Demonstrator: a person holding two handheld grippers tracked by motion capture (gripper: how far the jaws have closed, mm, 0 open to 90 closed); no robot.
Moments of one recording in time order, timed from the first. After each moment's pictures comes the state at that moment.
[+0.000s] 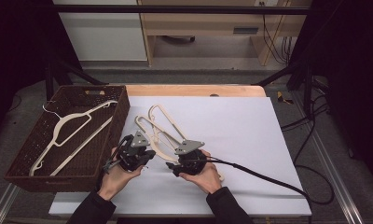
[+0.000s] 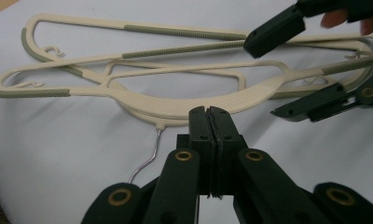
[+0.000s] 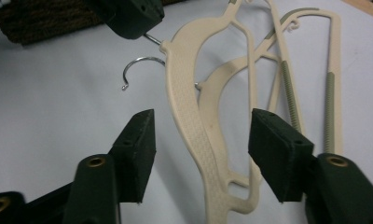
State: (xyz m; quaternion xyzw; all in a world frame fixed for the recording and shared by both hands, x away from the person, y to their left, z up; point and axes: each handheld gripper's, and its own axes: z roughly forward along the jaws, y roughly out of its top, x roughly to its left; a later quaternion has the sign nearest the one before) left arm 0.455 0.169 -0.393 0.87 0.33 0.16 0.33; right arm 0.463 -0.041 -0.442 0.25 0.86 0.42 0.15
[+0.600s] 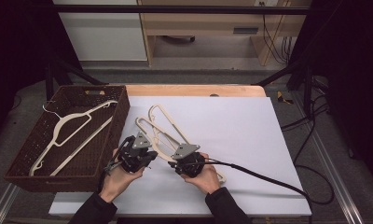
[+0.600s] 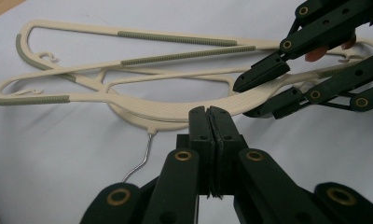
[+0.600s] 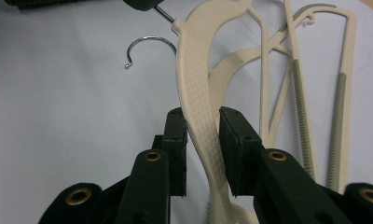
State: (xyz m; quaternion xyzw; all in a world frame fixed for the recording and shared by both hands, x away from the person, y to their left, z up) left arm 0.451 0.165 -0.390 0.87 0.33 0.16 0.34; right arm 0.461 -0.039 -0.449 0.20 0.88 0.40 0.17
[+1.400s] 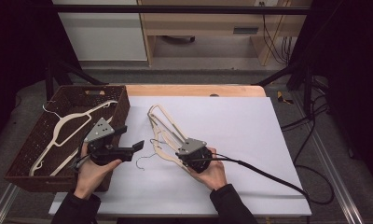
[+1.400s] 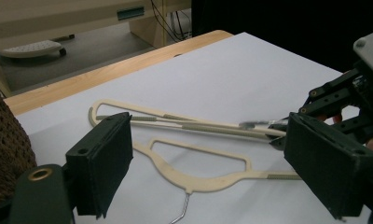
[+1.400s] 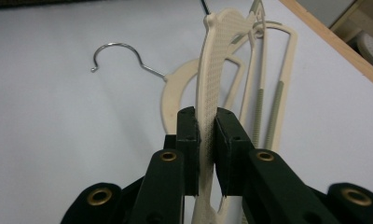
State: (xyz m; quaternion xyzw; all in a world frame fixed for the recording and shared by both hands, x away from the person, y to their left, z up) left arm 0.448 0.231 -0.350 0.77 0.34 0.20 0.50; right arm 0.463 -0.057 -0.423 0.20 0.87 0.38 0.22
